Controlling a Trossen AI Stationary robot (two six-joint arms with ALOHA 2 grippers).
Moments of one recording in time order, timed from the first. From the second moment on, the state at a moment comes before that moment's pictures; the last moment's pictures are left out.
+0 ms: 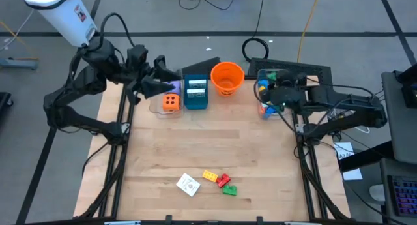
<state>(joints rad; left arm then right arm) 0.27 1.19 1.61 -0.24 0.52 -0.48 -0.06 1.08 1.27 -1.01 1.01 0.63</state>
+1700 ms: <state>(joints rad) 0.12 1.19 1.61 -0.30 0.34 -0.39 -0.52 0.97 0.48 -0.52 0.44 0.69</state>
